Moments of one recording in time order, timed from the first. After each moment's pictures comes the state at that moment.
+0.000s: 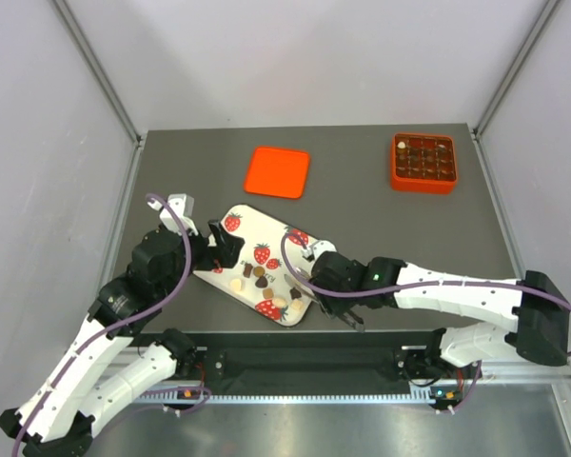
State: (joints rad) left arm -0.62 0.62 0.90 -0.65 -0.19 -0.51; right arm 1.16 1.27 0.90 -0.68 0.17 0.48
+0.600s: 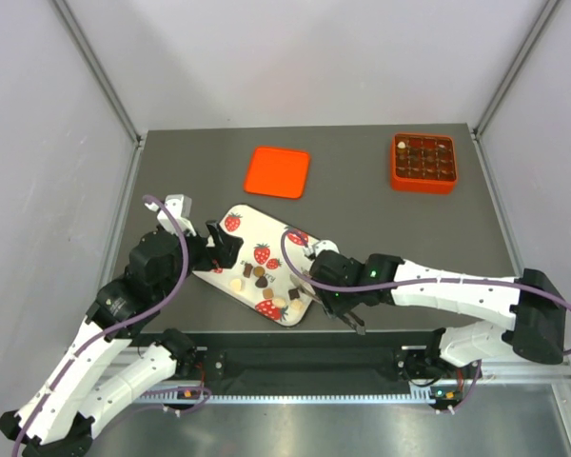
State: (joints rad) left arm -0.62 0.61 0.90 -0.65 -0.20 -0.51; right arm 1.16 1.30 0.93 -0.77 0.17 0.54
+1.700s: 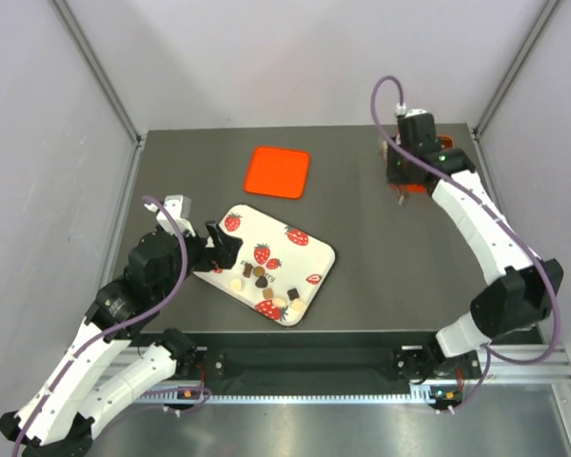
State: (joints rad) left arm -0.62 0.60 0.90 -0.66 -0.20 -0.51; right arm 0.36 1.48 1.51 -0.79 0.22 0.23
